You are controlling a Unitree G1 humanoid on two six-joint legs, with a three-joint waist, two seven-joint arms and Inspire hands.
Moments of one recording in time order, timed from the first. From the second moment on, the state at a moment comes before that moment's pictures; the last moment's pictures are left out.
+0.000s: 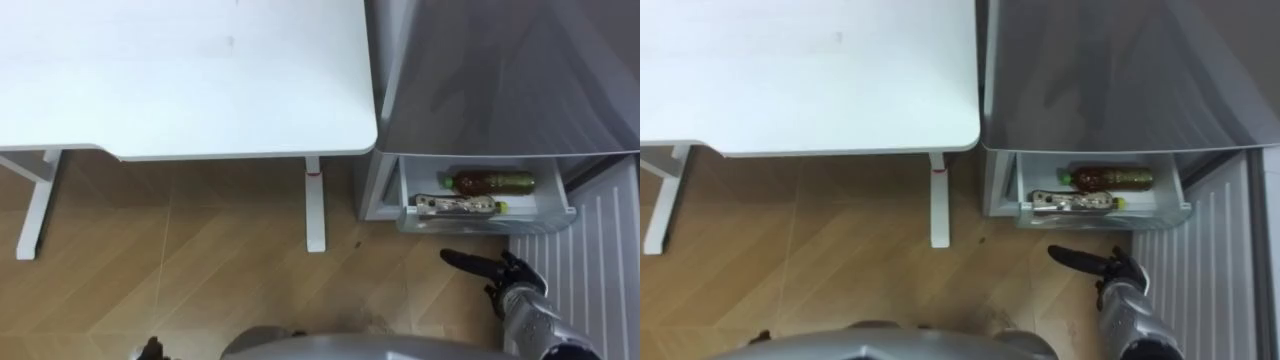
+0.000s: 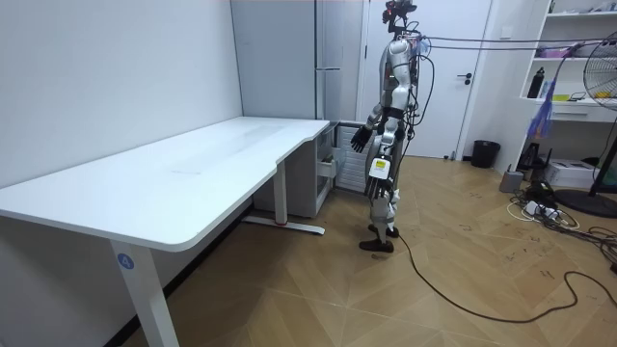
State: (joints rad) left arm 0.24 0.22 -0.08 1.07 0.00 0.11 0.22; right arm 0.04 -0.26 0.05 0.92 0.67 0.06 -0.21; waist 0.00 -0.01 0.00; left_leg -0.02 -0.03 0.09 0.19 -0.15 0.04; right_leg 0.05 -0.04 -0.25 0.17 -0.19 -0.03
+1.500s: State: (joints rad) left arm 0.32 0.18 0.06 1.09 0.10 0.14 0.11; right arm 0.13 -0.20 -0.15 1.16 1.56 0.06 0.02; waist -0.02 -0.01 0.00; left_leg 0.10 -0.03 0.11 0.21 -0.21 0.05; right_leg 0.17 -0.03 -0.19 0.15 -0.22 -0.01
